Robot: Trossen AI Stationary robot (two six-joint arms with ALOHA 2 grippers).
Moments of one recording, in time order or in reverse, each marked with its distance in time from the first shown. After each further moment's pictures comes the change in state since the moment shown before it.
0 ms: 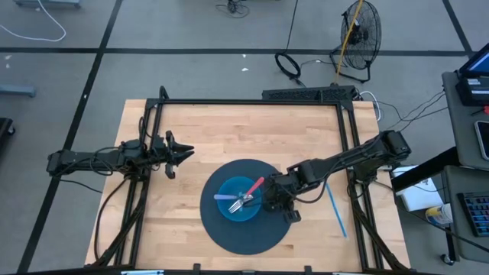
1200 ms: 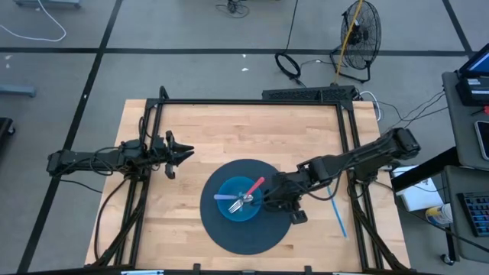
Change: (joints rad) left arm 0.000 0.000 0.000 0.001 0.004 0.001; right arm 0.026 -0.105 -0.001 0.007 -0.016 0.018
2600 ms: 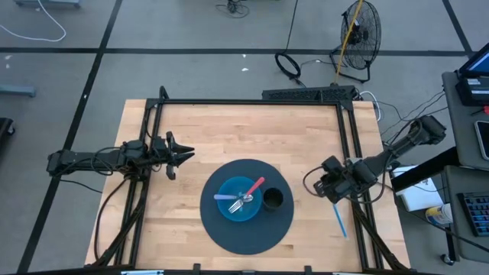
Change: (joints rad) left arm 0.000 0.000 0.000 -0.046 0.005 0.028; right arm 0.252 -0.550 -0.621 -0.375 0.629 1.400
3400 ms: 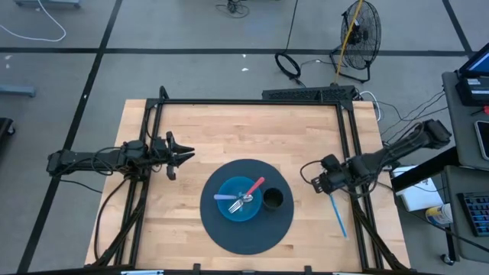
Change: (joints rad) left arm 0.000 0.000 0.000 -0.009 0.000 0.018; right arm -0.160 -0.049 -0.135 0.102 -0.120 -0.015
